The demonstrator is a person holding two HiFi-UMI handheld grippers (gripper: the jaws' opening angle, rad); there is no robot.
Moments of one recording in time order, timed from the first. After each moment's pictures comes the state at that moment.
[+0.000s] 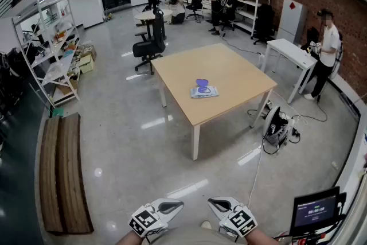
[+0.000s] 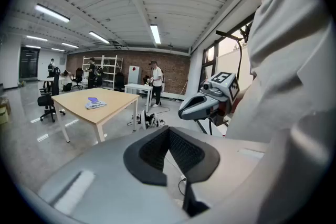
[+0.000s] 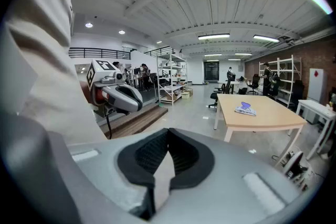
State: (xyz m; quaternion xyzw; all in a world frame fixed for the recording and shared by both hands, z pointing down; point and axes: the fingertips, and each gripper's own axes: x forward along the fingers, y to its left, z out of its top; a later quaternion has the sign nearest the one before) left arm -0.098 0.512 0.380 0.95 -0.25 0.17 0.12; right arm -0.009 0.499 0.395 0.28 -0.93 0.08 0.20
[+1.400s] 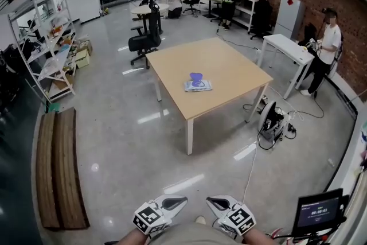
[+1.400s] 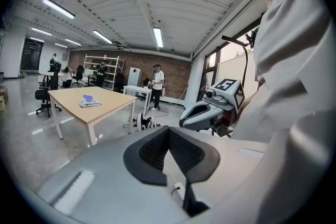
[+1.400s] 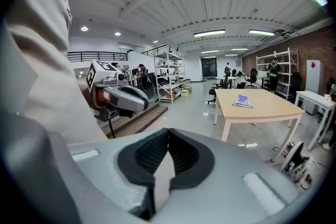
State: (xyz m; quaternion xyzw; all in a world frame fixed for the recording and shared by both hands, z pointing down) left arm -0.051 0.508 0.386 0.95 -0.25 0.13 0.13; right arm 0.019 0.508 0.411 0.28 -0.93 0.11 0.21
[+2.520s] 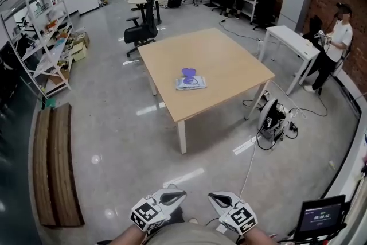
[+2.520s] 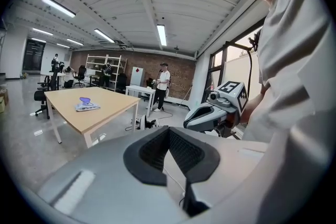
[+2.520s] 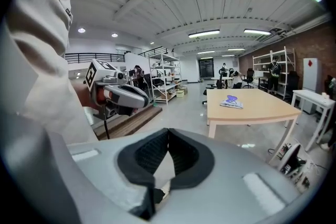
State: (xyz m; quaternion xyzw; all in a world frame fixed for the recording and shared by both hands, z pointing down) left arm 0.031 0.373 0.404 0.94 -0.27 0.13 0.14; right arm 0.111 0.378 0.432 0.29 -0.93 0.11 0.20
